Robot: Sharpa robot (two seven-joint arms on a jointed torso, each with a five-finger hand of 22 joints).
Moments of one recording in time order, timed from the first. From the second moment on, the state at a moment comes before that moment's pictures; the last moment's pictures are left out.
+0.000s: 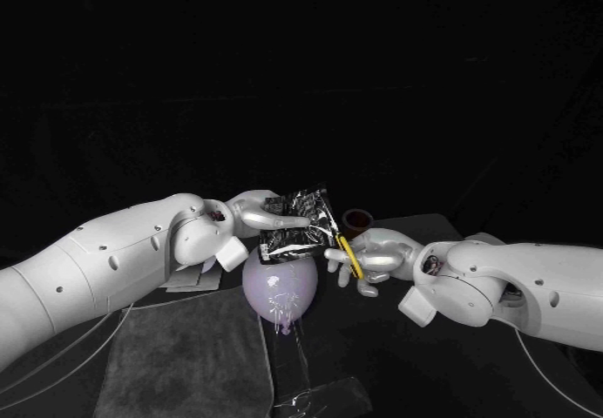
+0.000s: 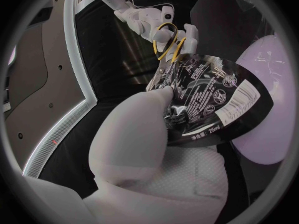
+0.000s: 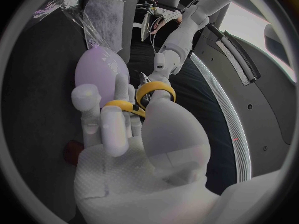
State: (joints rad) left arm 1.34 -0.41 -0.05 1.08 -0.30 0.31 -0.01; left_hand 1.55 -0.05 0.52 0.23 0.05 0.92 0.16 0.44 0.29 1.28 0.10 0.08 0.07 1.13 0.08 0.26 0.34 0.17 1.07 0.18 0.26 0.09; right arm 1.29 -1.12 -0.21 1.84 -0.41 -0.26 0.01; right_hand 1.24 0.11 -0.44 0.28 0.05 0.98 0.11 0.19 0.92 1.25 0.05 0.37 0.47 1.43 -0.03 1.41 1.10 0.13 1.25 0.08 0.83 1.30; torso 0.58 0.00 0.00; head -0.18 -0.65
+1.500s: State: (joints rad) left arm 1.34 -0.40 -0.05 1.07 -0.39 0.30 0.01; left_hand 1.55 -0.06 0.53 0.22 0.05 0.92 0.16 0.44 0.29 1.29 0.10 0.08 0.07 1.13 0.08 0.26 0.34 0.17 1.07 0.18 0.26 0.09; right arm 1.34 -1.09 -0.21 1.81 -0.39 -0.30 0.01; right_hand 1.23 0.09 -0.43 0.28 0.05 0.90 0.16 0.15 0.86 1.12 0.13 0.30 0.33 1.40 0.02 1.41 1.07 0.14 1.22 0.13 0.82 1.30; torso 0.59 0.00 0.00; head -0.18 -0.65
